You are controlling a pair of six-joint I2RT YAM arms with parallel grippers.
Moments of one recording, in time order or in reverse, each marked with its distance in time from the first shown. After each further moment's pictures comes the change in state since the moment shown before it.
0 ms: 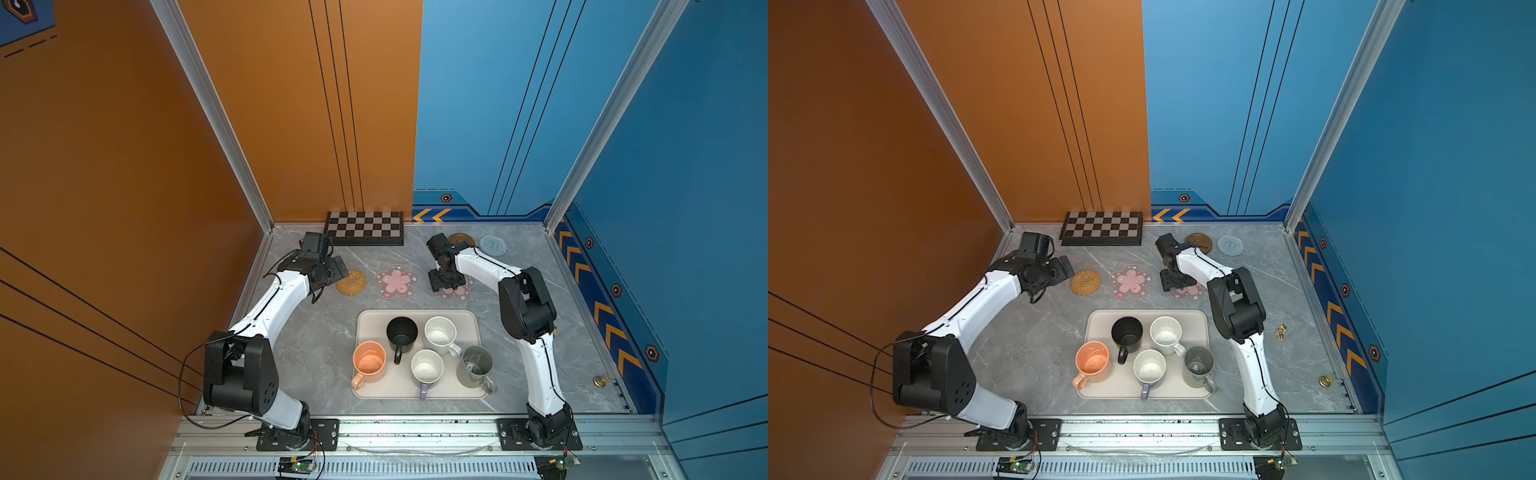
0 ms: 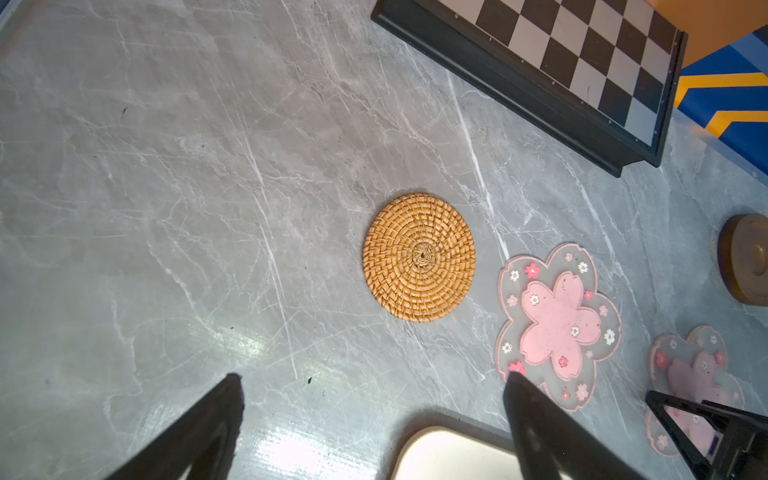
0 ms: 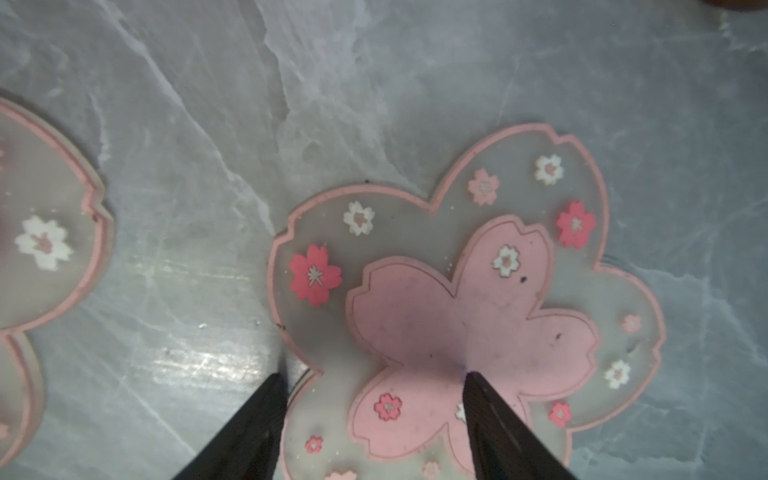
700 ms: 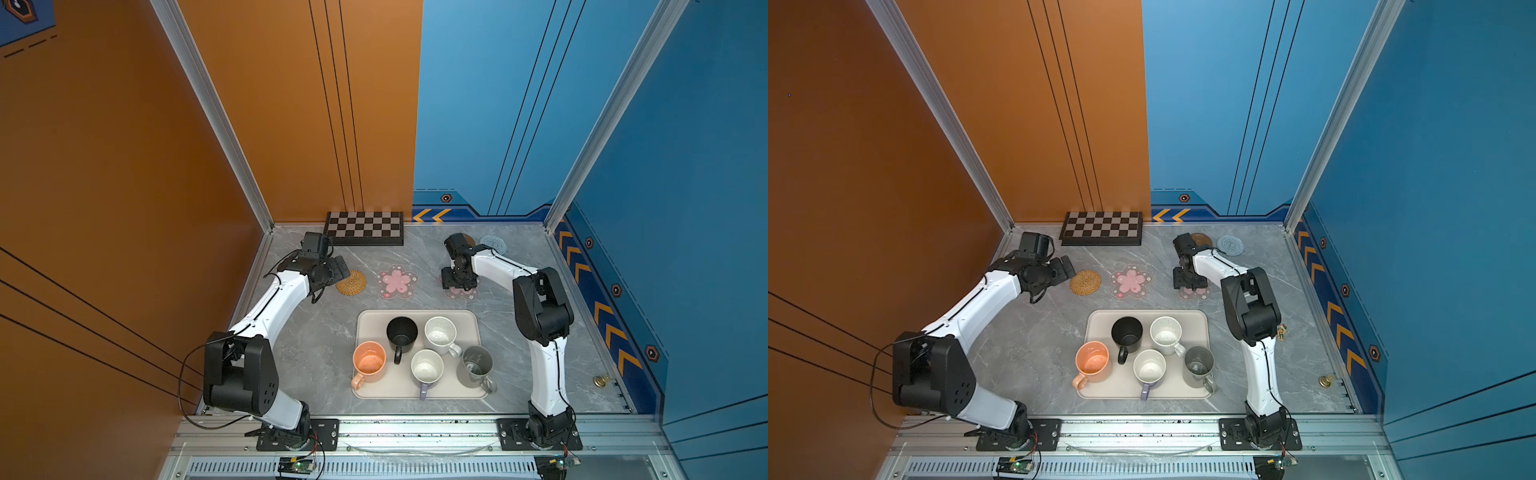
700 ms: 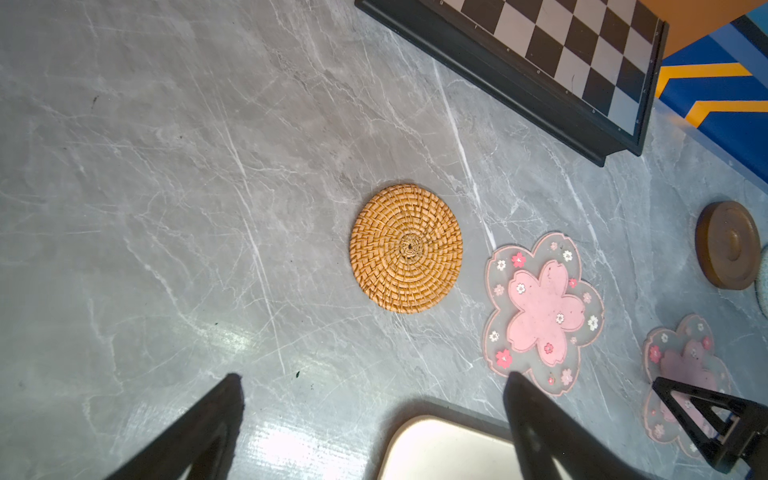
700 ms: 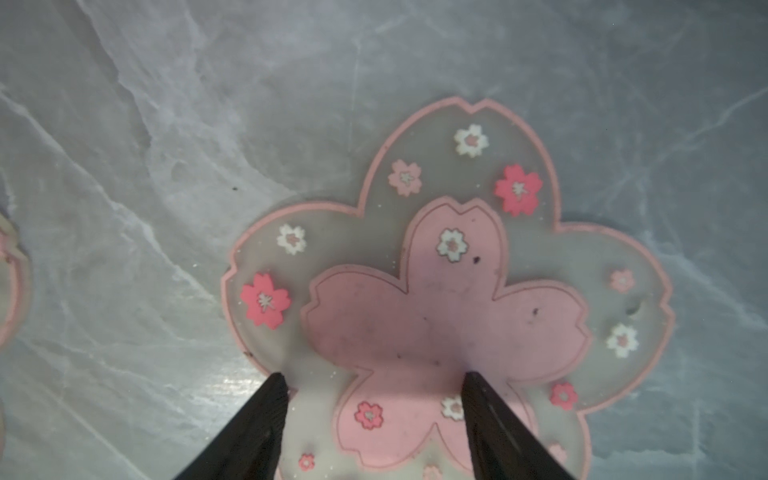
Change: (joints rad) left arm 0.000 -0.002 0.000 0.000 0.040 0.000; right arm -0.105 -0.095 -0.166 0.128 -0.063 0.083
